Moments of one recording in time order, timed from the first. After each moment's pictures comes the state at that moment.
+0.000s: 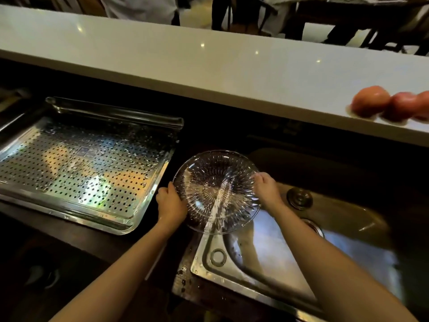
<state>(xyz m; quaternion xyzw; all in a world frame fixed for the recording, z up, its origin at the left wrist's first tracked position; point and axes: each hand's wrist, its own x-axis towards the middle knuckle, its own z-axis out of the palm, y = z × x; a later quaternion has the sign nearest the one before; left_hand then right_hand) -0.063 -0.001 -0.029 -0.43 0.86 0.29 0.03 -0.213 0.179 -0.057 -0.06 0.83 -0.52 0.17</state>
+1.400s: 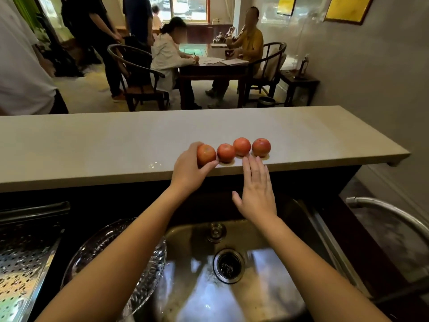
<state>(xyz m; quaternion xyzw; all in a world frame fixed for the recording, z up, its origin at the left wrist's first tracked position) -0.271 0.206 0.149 0.02 0.90 0.40 -0.15 -0.253 0.374 0.094 -0.09 0.98 -0.05 -0.16</state>
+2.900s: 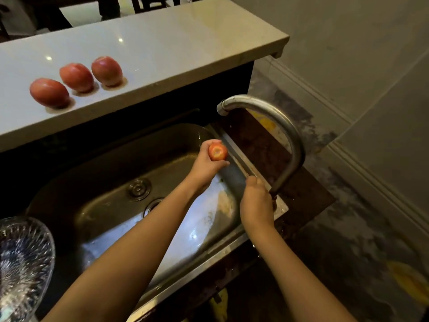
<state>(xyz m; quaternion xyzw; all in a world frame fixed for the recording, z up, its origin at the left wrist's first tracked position) -0.221 0.465 -0.007 0.10 0.71 0.65 0.23 -0.098 0.544 0.014 0.28 0.94 -0.21 -0.01</state>
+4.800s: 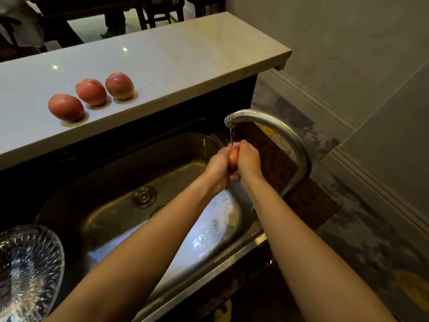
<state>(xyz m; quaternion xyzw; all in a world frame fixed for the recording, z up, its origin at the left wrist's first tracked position) -0.219 0.488 0.039 -0.05 0.56 0.74 0.36 -0.199 0.557 0.044 0.33 0.65 -0.68 -0.08</state>
